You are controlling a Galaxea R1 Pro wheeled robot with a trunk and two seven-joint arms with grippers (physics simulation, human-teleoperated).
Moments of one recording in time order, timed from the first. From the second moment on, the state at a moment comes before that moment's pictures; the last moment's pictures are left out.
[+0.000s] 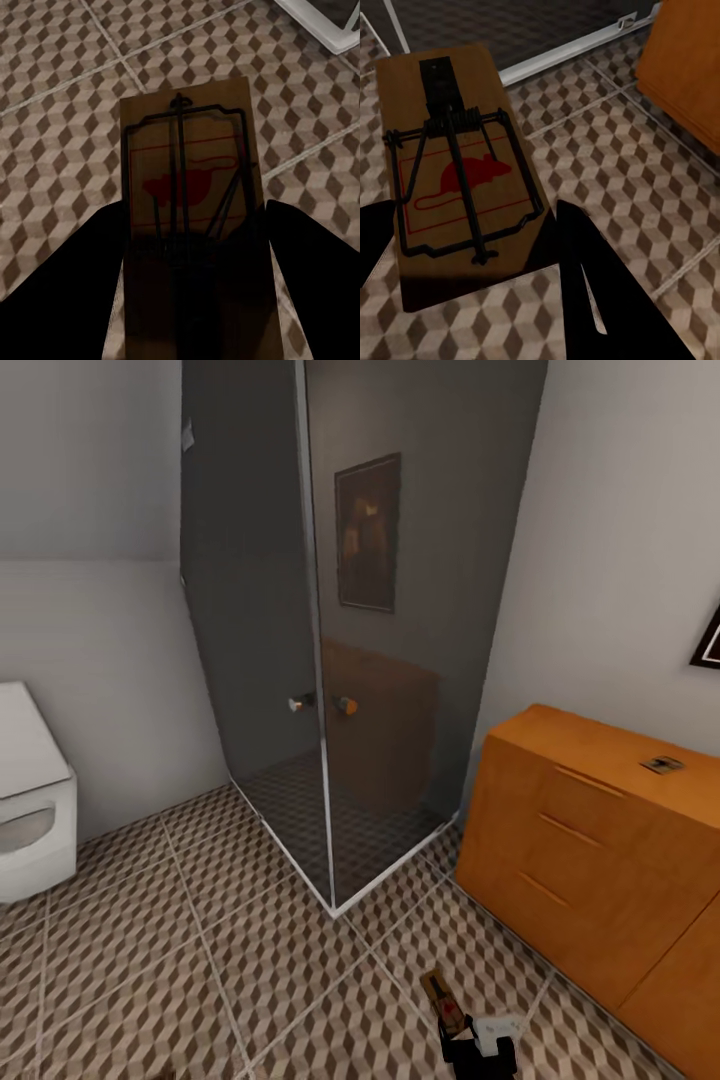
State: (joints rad) left arm -0.30 0.11 -0.60 0.07 0.82 -0.71 -0.10; right arm -0.33 0.05 -0.02 -0.25 0.14 -0.52 -0.03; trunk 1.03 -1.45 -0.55
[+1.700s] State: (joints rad) left arm -0.30 0.11 -0.60 0.07 0.82 -0.71 -0.10; right arm -0.33 0.05 -0.02 -0.25 0.14 -0.52 -0.03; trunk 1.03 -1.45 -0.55
